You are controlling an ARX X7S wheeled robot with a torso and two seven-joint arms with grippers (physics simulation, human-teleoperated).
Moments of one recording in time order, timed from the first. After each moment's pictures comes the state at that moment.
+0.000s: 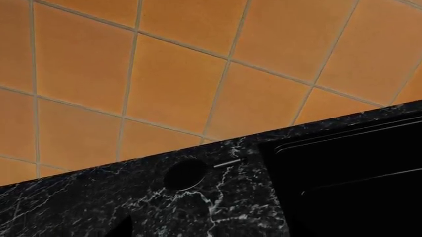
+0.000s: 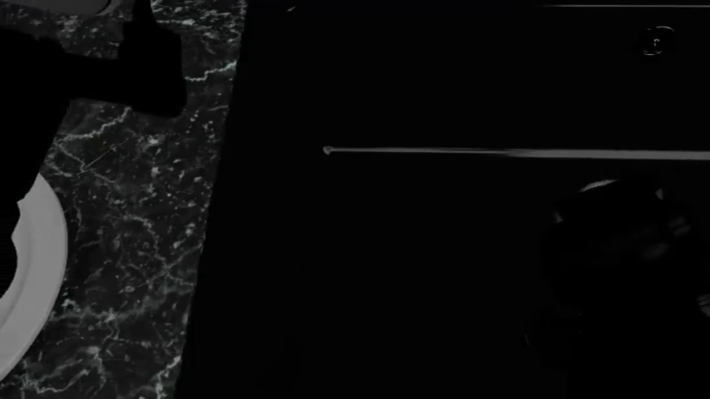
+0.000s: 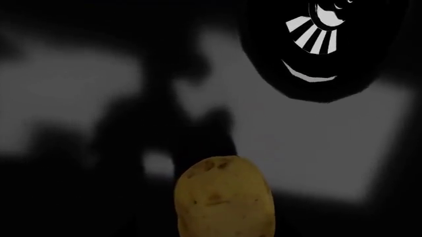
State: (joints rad) left arm -1.10 -0.04 0.26 0.50 0.02 -1.40 -0.12; right arm 1.43 0.21 -0.81 1.31 0.10 1.11 -0.49
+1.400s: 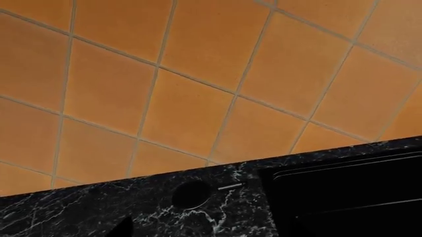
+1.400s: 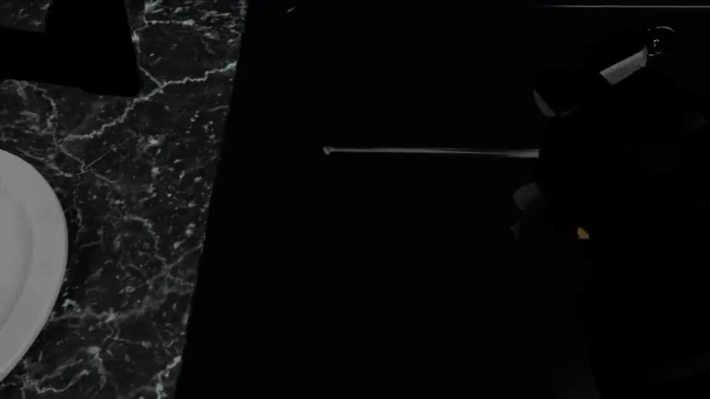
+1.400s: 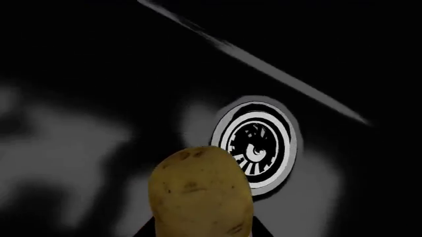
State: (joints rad) left arm -1.25 -0.20 0.09 0.60 -0.95 -1.55 -0.85; right arm 1.57 0.25 -0.90 1.07 0.11 1.12 -0.55
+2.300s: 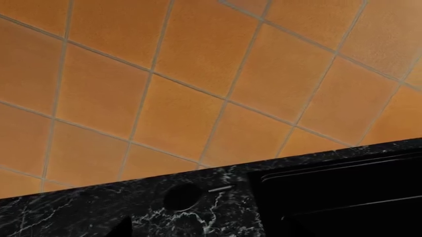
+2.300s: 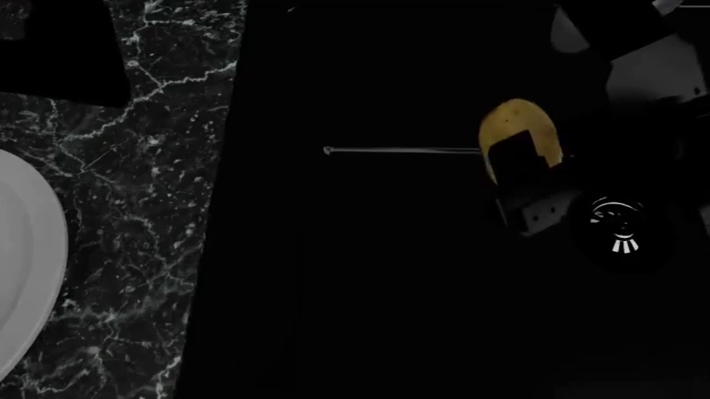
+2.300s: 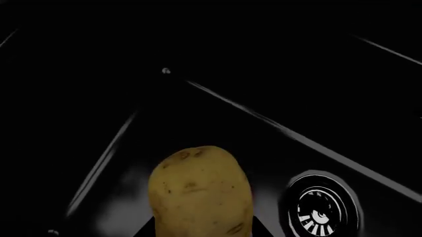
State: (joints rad) left arm -1.28 -0.28 0.09 0.58 -1.30 -1.48 -1.08; right arm 1.44 0.56 -0.53 0.09 0.37 1.57 -0.61
